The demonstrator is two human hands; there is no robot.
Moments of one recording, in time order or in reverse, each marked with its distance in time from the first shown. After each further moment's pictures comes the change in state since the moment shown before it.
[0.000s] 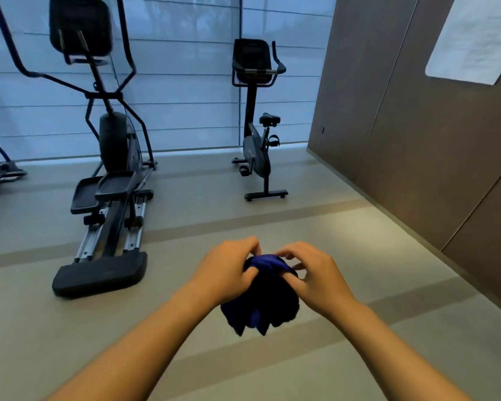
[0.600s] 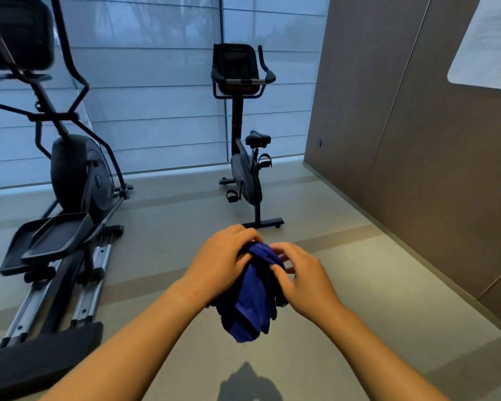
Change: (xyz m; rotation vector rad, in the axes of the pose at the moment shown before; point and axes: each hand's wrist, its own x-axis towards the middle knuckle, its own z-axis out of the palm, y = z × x) left_hand 0.453 -0.119 0.018 -0.023 0.139 0.137; right_hand 0.364 0.280 0.009 0.141 0.066 0.123
